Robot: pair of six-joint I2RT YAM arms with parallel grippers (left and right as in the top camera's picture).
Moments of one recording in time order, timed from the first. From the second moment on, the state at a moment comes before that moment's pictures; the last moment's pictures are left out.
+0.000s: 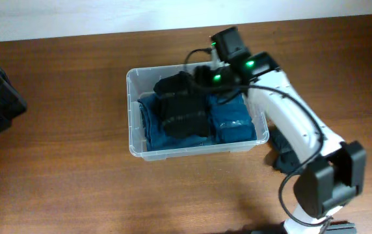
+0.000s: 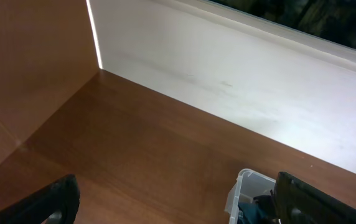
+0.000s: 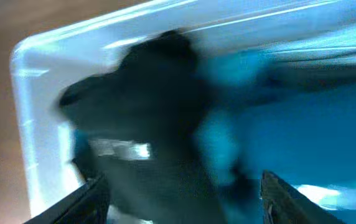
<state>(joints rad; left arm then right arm) 0.12 1.53 2.76 -1.69 -0.17 -0.27 0.32 1.83 1.67 -0.92 -0.25 0.52</state>
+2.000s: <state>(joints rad) 0.12 1.53 2.76 -1.69 -0.17 -0.27 -0.41 1.27 1.37 -1.06 -0.67 0.19</state>
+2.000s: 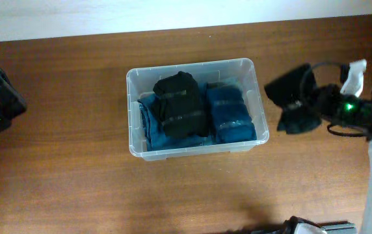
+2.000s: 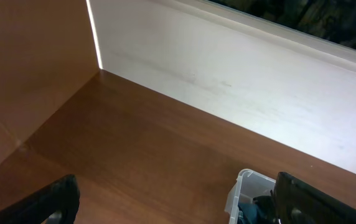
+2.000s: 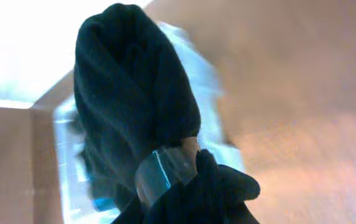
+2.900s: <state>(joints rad) 0.12 1.53 2.76 -1.69 -0.17 -0.27 0.14 1.67 1.41 -0.74 -0.46 0.79</state>
